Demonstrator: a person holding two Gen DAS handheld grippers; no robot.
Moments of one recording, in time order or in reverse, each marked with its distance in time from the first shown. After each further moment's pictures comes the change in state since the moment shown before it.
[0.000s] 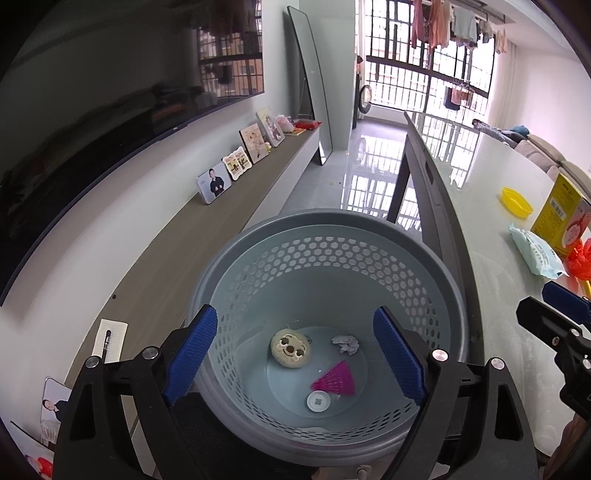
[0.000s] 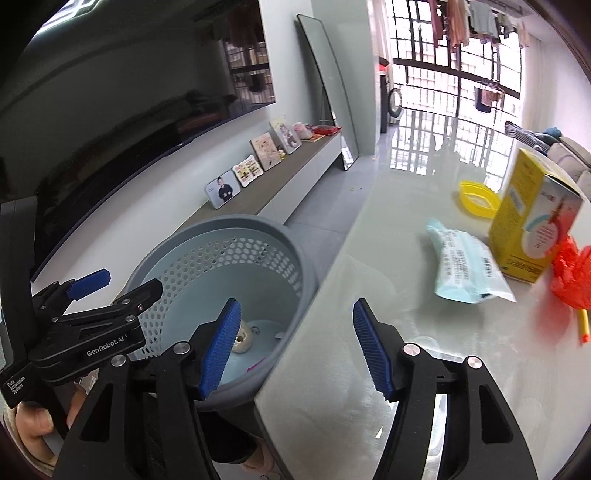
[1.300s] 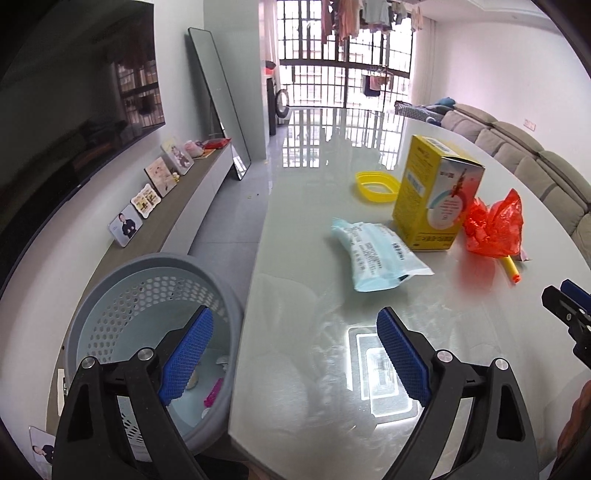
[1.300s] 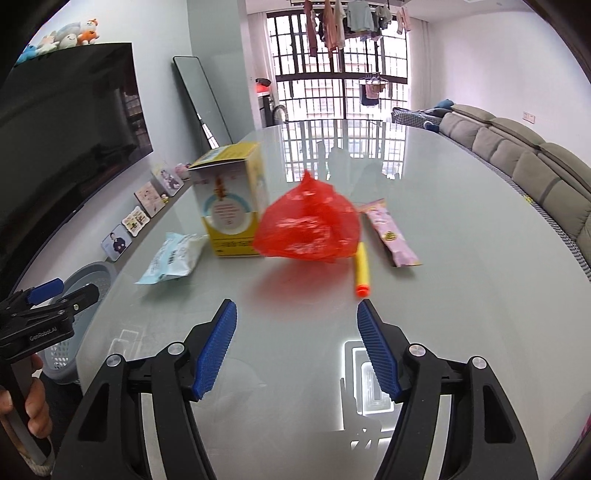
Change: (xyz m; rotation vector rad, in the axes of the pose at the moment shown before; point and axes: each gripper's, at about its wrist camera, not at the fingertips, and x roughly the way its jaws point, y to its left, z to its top) left arm -0.030 -0.190 0.009 0.211 -0.037 -0.198; right arm -0.132 -0.218 -0.068 0.251 -0.110 -0.307
